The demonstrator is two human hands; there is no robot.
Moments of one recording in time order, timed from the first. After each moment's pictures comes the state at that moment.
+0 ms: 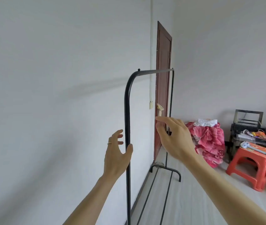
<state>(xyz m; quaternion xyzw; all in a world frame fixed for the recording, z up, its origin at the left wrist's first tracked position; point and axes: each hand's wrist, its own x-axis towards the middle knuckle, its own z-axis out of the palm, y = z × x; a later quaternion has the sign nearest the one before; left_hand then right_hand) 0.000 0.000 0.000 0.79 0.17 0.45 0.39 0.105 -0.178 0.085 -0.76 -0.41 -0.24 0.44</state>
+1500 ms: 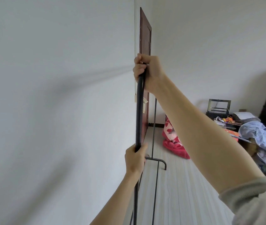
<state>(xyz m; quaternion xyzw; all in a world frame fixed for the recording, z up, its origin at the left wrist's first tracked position) 0.053 0.014 -0.027 0.68 0.18 0.28 0.65 0.135 -0.020 0.238 -0.32 -0.24 0.32 0.86</state>
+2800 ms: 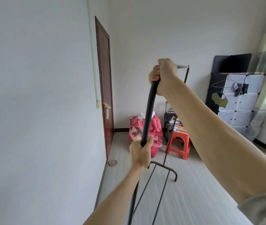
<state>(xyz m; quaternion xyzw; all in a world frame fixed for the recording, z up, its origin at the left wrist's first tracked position) 0.098 -0.127 0.008 0.70 -0.03 0.28 0.65 0.138 -0.189 0.259 -0.41 -0.06 0.01 0.91</state>
